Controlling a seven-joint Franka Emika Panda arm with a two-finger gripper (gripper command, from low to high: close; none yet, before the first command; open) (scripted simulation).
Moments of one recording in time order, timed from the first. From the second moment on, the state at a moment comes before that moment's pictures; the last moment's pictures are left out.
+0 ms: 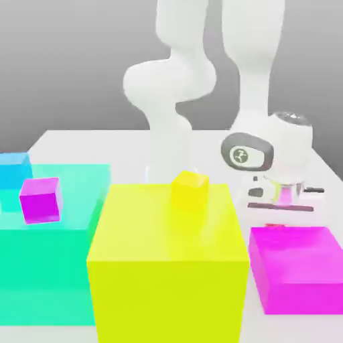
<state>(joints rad) 0.47 0.19 0.22 -2.87 -0.44 3.06 2.05</state>
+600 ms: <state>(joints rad) 0.49 0.00 0.43 -2.91 0.19 2.74 1.33</state>
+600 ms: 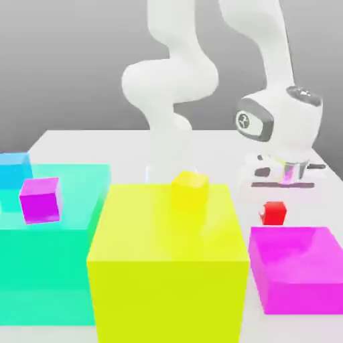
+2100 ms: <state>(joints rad) -0.11 -0.11 0.15 -2.35 0.48 1.90 -0.21</state>
